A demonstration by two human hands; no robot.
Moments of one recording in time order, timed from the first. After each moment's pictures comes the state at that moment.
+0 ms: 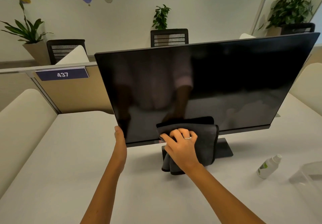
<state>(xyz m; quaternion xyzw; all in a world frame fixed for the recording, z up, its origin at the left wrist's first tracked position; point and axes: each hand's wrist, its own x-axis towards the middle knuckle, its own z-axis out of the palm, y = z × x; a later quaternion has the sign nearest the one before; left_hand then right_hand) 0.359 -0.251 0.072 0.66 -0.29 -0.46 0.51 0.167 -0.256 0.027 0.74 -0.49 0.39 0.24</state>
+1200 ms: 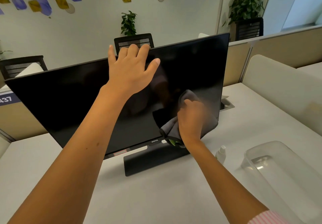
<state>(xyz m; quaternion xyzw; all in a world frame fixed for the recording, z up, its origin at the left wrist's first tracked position) 0.156 -0.321 0.291 0.55 -0.79 0.19 0.22 0.003 -0.290 0.093 0.50 -0.66 0.55 0.12</state>
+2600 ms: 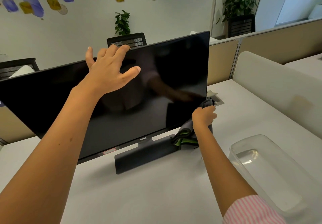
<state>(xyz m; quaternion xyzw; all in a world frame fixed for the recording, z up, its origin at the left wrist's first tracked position) 0.169 -0.324 0.292 0.51 -0.81 0.17 0.22 -0.076 -0.300 0.104 0.15 -0.78 0.55 -0.25</state>
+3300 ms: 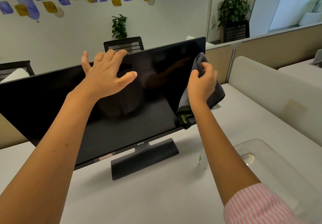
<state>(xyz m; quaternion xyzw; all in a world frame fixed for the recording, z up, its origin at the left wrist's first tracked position) 0.172 -0.331 0.290 0.51 -0.82 0.16 0.22 -0.075 -0.312 0.211 0.33 -0.65 0.69 -0.03</state>
